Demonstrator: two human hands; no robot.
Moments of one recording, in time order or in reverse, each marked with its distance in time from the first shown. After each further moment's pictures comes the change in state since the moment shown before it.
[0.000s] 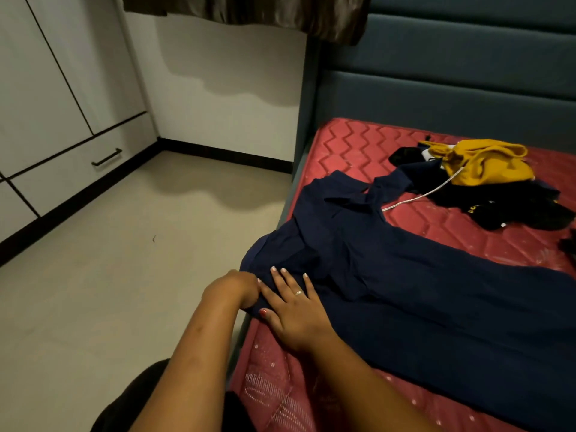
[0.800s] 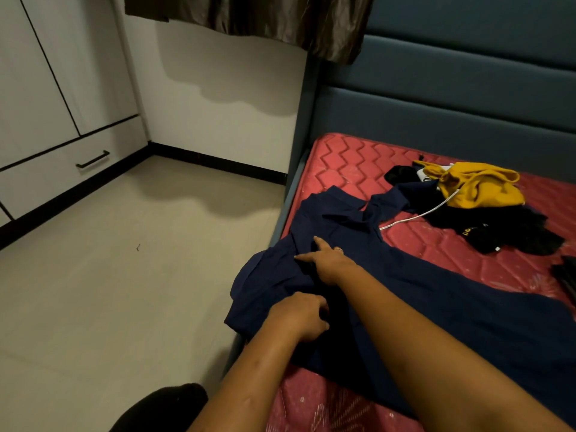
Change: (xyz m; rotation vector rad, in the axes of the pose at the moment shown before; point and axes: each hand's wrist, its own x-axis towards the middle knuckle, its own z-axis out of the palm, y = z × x) left_hand -0.002 0.083 0.005 -0.305 0.169 0.337; right_hand 0.095 0.096 -0.086 0.044 -0.443 0.303
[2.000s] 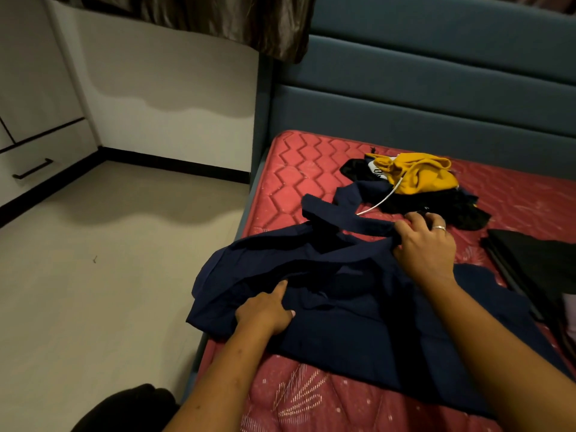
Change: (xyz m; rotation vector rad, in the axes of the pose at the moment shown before) left_hand 0.012 0.006 0.031 0.092 0.064 -0.143; right_hand -0.129 0.178 -0.012 -0.397 0.927 0.352
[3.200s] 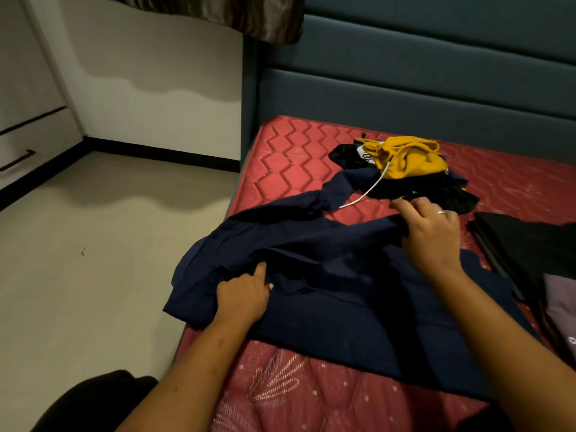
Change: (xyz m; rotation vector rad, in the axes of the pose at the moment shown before) left_hand 0.011 0.002 0.016 0.269 0.349 0.027; right_hand -0.011 0.031 -0.021 0.108 0.149 -0.050
